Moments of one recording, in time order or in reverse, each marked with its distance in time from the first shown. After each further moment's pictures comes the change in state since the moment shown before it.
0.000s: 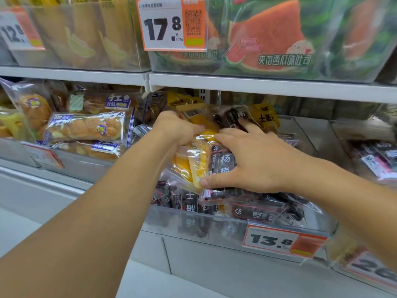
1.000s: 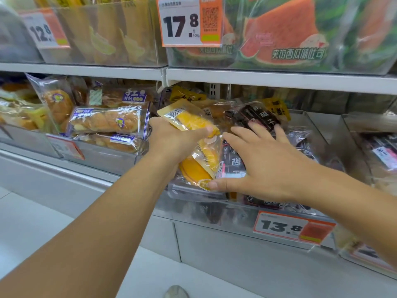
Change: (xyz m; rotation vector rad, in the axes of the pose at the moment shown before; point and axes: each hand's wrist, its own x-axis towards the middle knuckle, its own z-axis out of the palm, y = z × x) left_hand -0.043 -0.037 -0.012 -0.341 0.141 -0.067; right_hand -0.021 -0.013 0.016 -0.029 0.021 -0.012
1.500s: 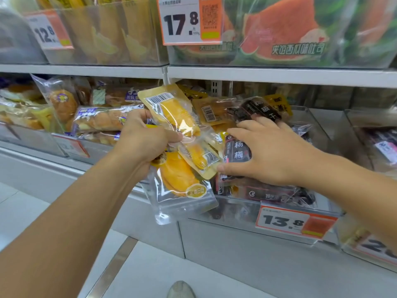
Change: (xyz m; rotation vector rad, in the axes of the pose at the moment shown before) left_hand -0.008 0.001 -0.048 -0.147 -0.013 0.029; right_hand 0.010 0.010 -0.006 0.012 0.052 0.002
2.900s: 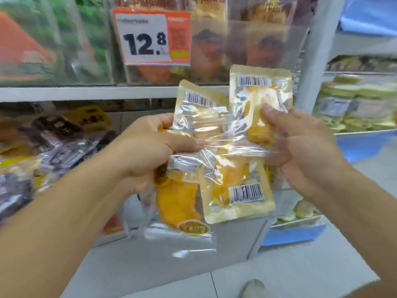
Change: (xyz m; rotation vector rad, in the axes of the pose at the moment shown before) left_hand -0.178 0.049 0.256 -0.092 -1.074 0.043; right_hand -0.274 0.170 -0.045 1.599 1.038 0.597
